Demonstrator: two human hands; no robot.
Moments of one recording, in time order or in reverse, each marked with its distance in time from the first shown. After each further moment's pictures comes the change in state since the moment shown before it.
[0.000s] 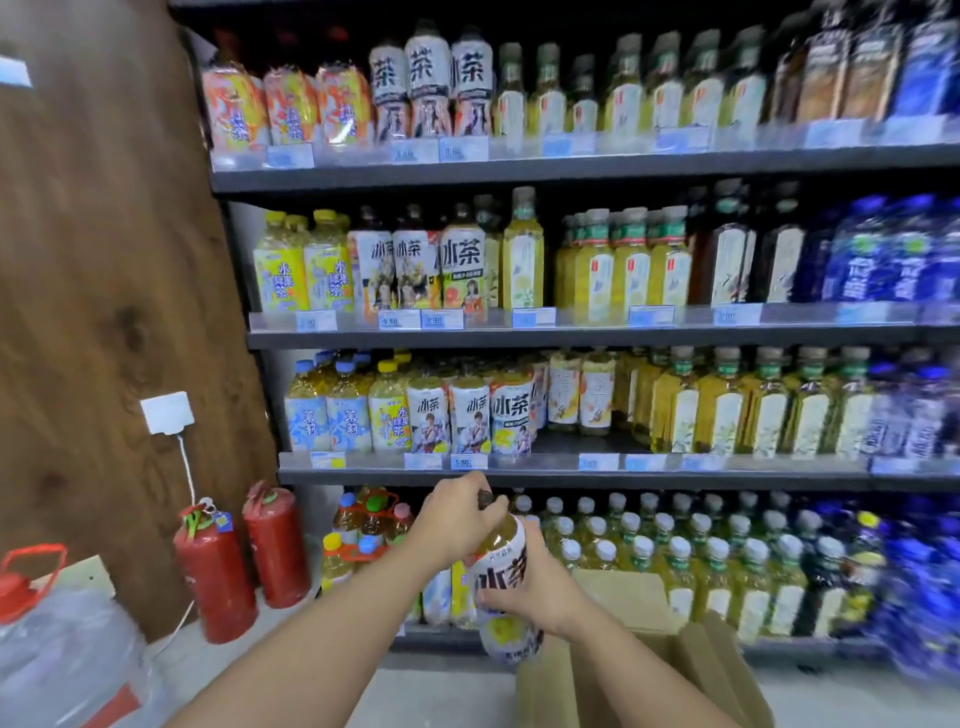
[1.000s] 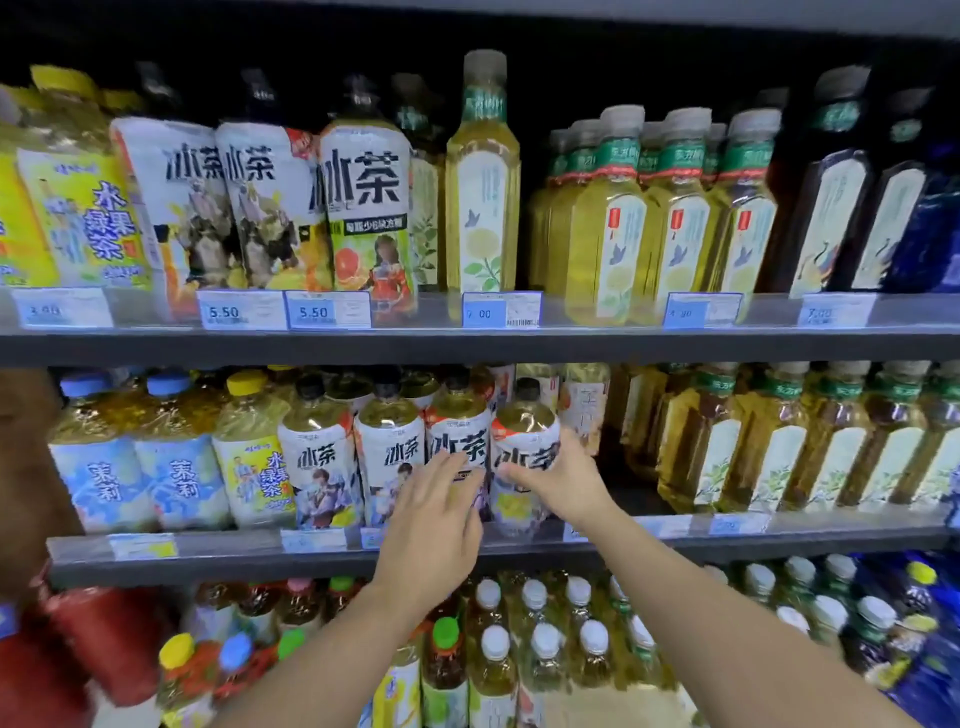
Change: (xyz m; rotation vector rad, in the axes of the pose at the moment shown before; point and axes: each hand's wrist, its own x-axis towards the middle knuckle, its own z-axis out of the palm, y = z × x) left_hand 0.233 -0.069 0.131 0.321 0.203 0.351; right_hand 0.282 0.077 -0.168 -0.053 0.415 -0.013
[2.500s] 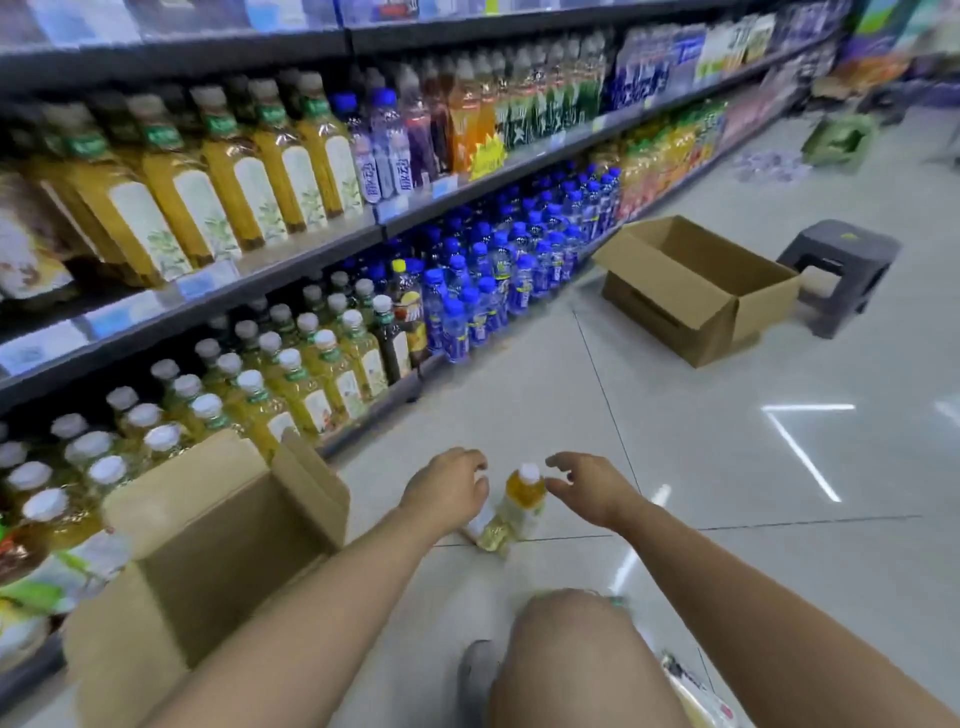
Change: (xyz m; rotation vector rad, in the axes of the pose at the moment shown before) left_hand -0.235 0.512 0.091 -0.455 -0.811 0.500; right_hand -0.598 0.167 -0.338 -0.532 0.138 0.924
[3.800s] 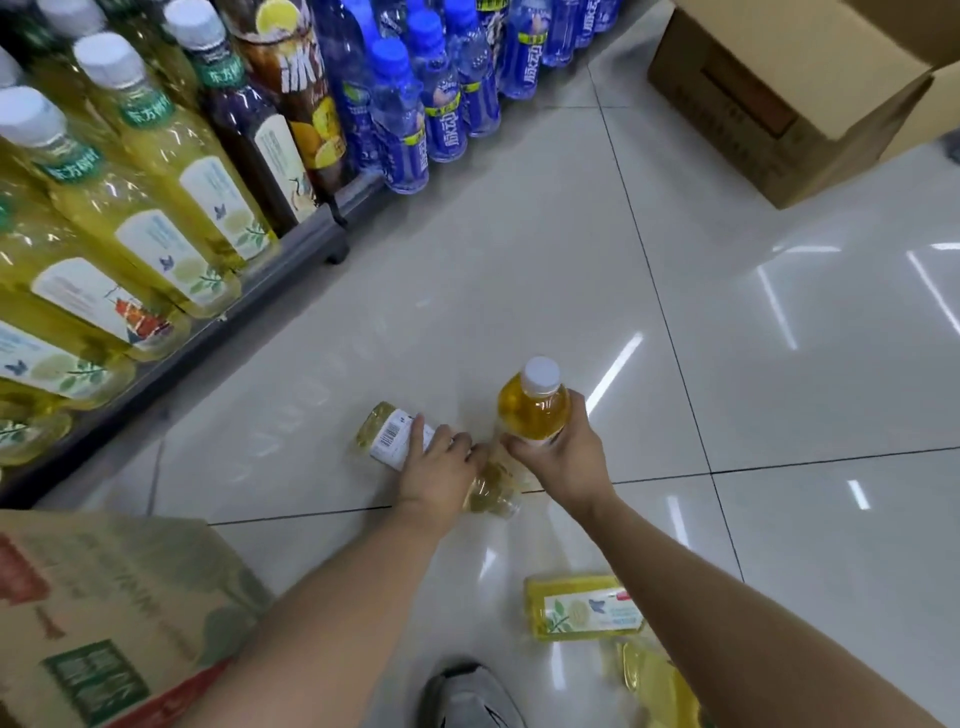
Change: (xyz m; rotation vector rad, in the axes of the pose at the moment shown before) left_hand 0.159 -0.131 0.291 0.548 -0.346 0.173; right_hand 0.206 0.123 0.205 0.590 0.253 0.244
